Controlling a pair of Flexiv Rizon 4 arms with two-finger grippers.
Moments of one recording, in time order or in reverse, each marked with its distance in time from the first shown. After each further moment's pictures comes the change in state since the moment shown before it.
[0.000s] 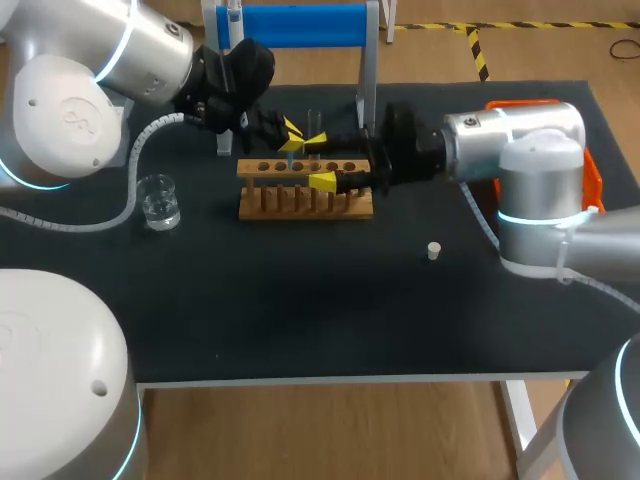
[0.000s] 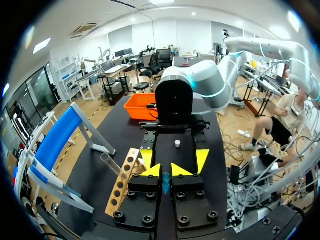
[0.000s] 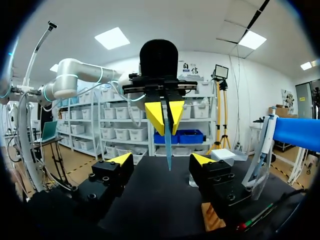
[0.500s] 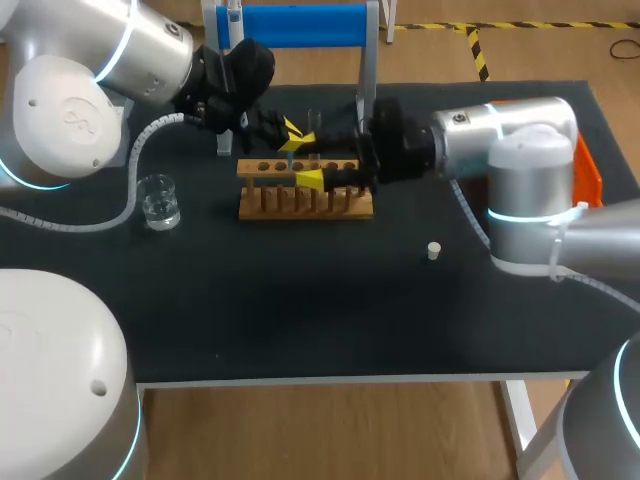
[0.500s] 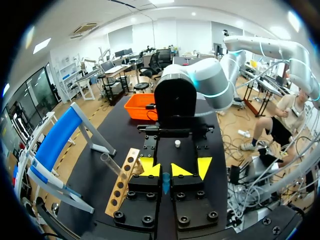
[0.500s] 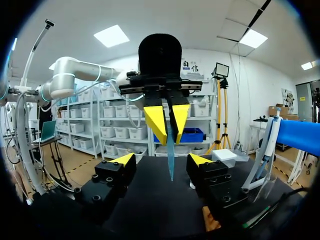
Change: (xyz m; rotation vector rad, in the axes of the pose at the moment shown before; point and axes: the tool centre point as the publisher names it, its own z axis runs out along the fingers) left arm 0.000 0.000 0.000 0.001 0.000 0.000; right arm -0.001 0.006 0.015 0.016 -0.005 0.004
